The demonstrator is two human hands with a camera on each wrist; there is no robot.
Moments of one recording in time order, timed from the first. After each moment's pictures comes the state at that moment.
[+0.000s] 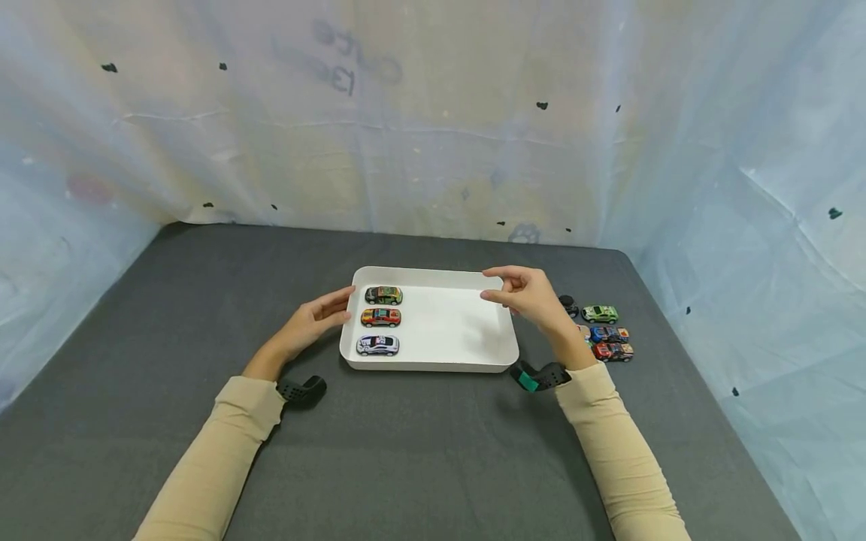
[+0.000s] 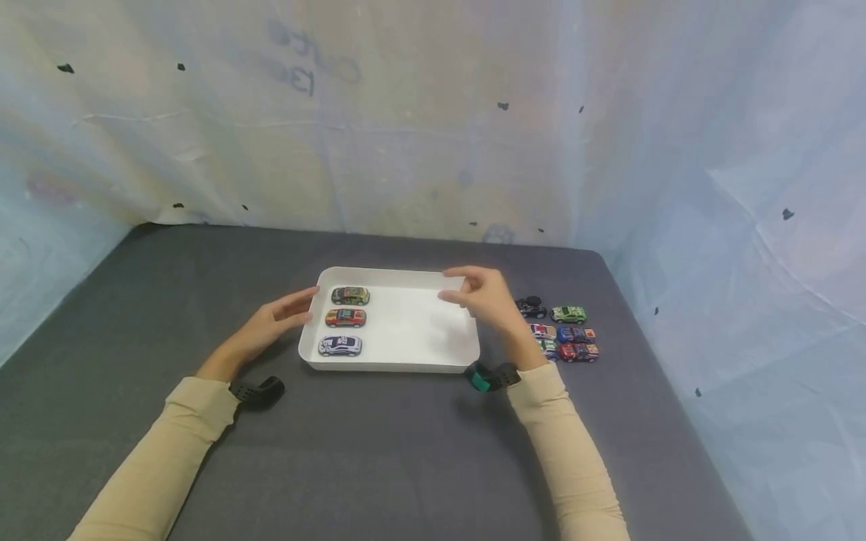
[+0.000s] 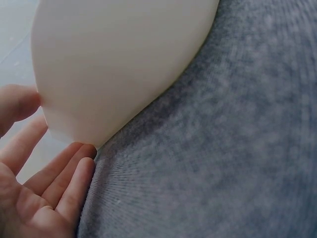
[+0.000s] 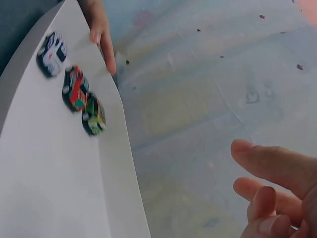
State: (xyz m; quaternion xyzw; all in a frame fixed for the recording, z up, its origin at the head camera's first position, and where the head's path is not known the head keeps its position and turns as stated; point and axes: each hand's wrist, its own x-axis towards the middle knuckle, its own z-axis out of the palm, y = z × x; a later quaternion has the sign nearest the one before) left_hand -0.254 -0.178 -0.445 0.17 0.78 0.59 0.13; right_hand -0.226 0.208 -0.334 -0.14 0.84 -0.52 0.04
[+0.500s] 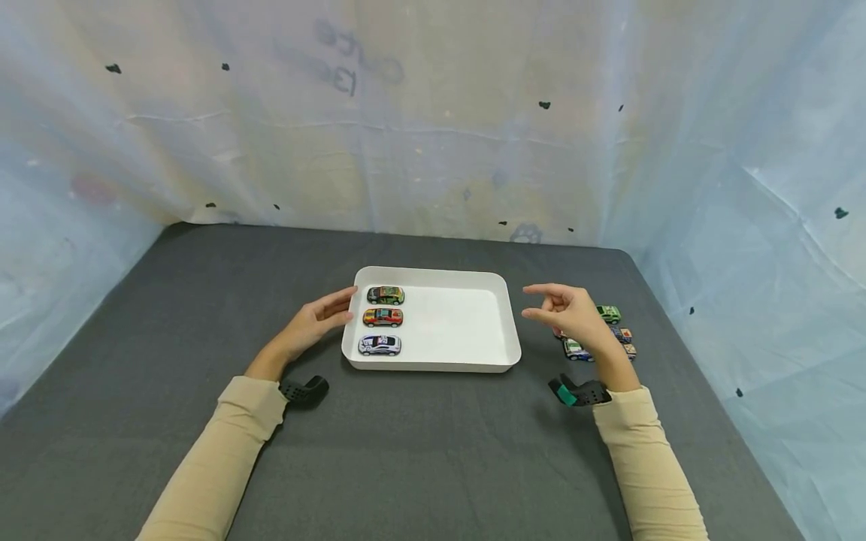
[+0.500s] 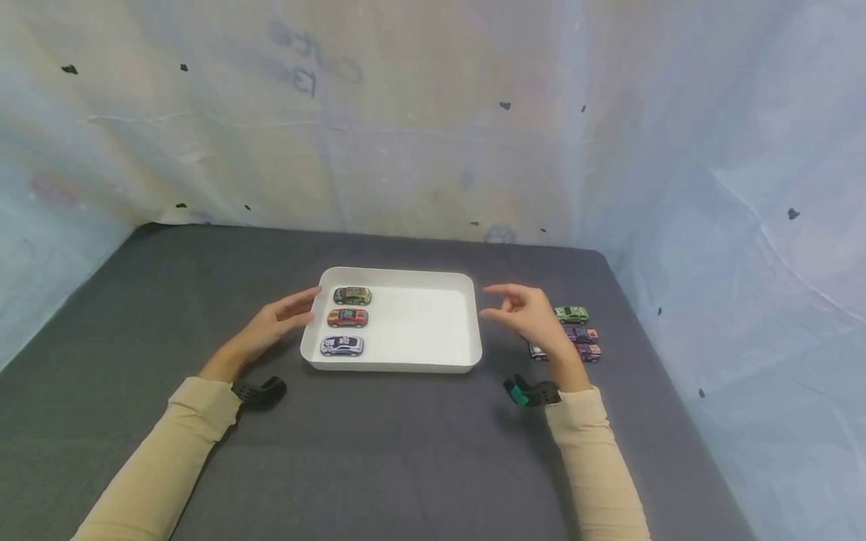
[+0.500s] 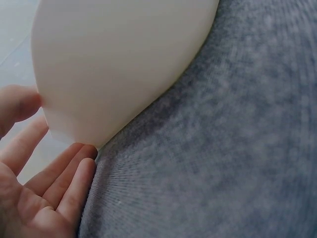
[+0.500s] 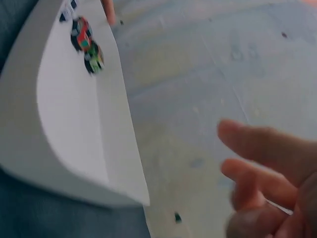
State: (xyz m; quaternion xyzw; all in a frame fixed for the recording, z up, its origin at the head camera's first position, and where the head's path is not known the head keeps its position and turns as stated) left_hand -0.254 -0.174 -0.446 0.18 0.77 0.60 0.13; right_hand -0.202 0.270 -0.344 -0.14 0.87 -0.47 0.03
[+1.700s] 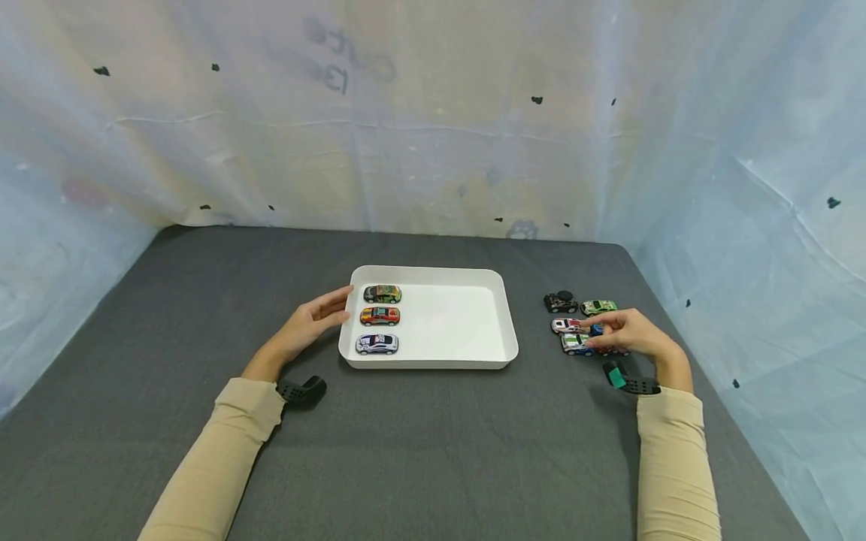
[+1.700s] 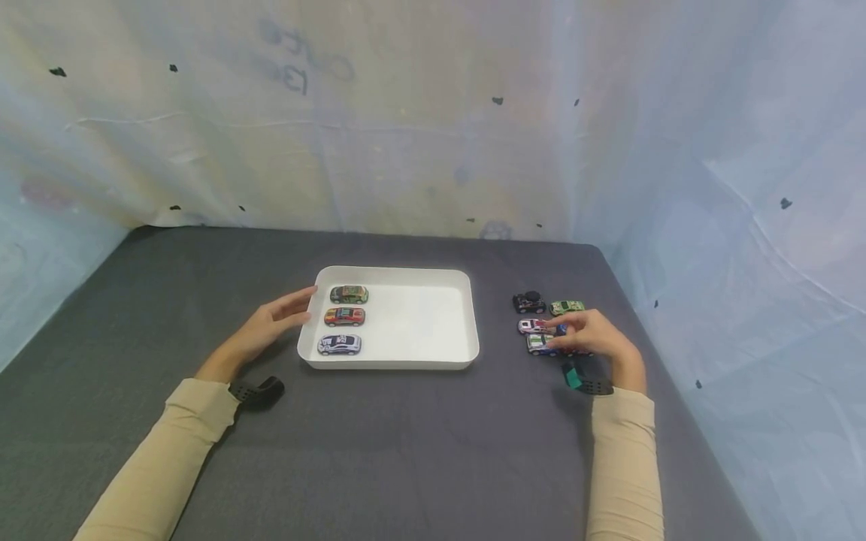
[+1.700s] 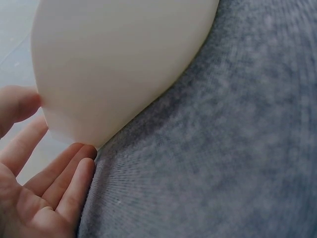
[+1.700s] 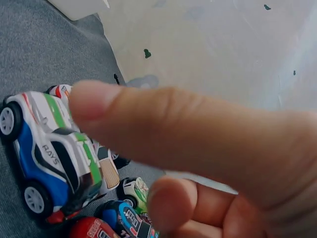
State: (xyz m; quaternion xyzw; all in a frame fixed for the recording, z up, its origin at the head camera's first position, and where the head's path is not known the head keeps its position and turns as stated) left_hand -0.254 -0.175 -0.446 0.18 0.77 0.60 0.13; right_hand -0.192 0.380 -0.368 -0.08 0.91 -0.38 0.15
